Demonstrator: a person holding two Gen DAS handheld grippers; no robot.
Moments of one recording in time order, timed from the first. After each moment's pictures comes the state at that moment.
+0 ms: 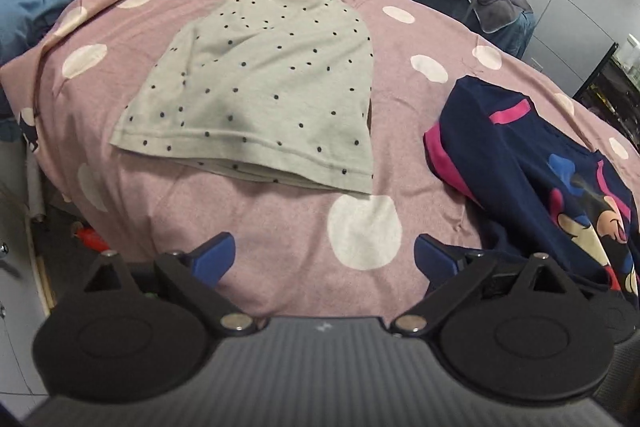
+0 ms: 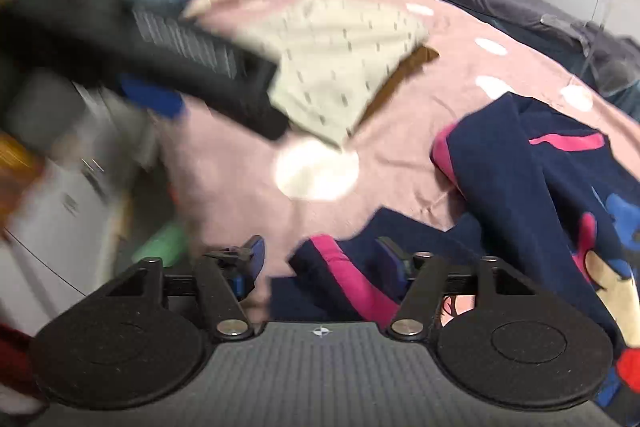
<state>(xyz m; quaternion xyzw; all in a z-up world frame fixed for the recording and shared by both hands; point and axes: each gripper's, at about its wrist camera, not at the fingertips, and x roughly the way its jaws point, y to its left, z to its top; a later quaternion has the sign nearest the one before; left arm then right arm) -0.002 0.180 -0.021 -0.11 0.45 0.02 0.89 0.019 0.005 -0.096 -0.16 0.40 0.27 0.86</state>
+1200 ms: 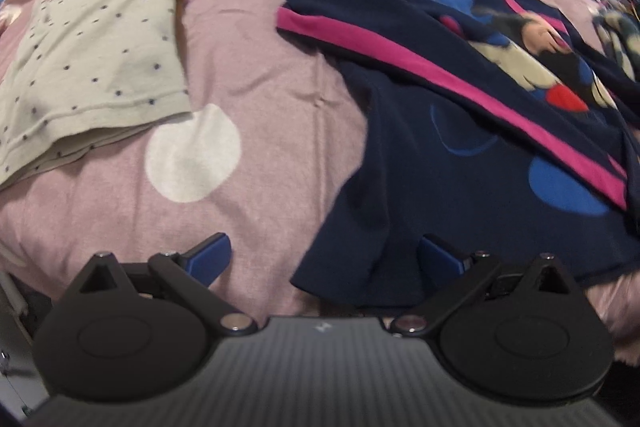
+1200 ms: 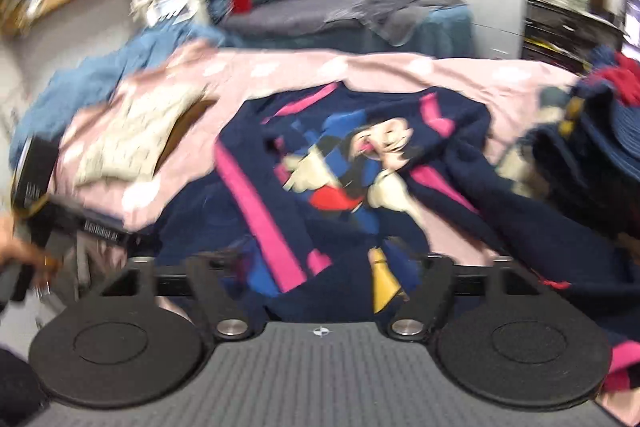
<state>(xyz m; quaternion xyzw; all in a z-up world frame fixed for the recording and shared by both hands) -0.014 0.078 -0.077 0.07 0.50 -0.16 0.85 -0.098 -0.229 -0.028 0.01 0.37 0.11 0.92</state>
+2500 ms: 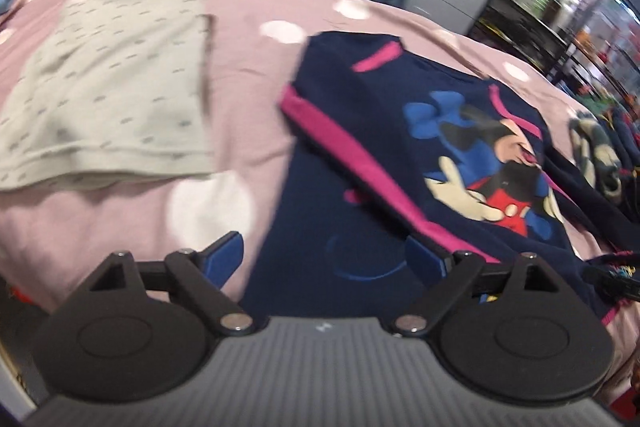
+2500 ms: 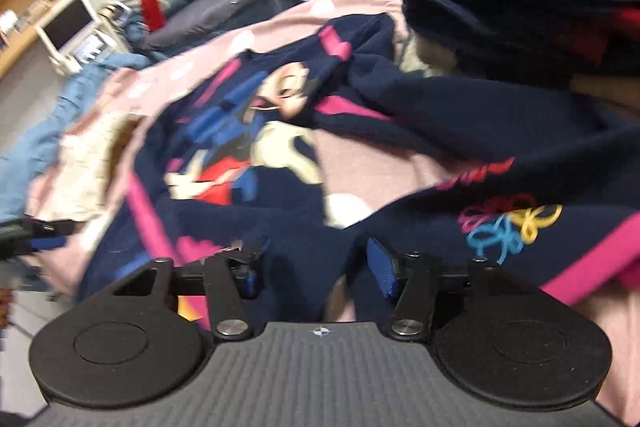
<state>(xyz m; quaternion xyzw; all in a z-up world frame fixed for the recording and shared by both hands) 0.007 0.108 -0.024 -0.05 0.45 -0.17 0.87 -0.094 -0.293 -0.067 0.18 0.40 -0.02 0.90</state>
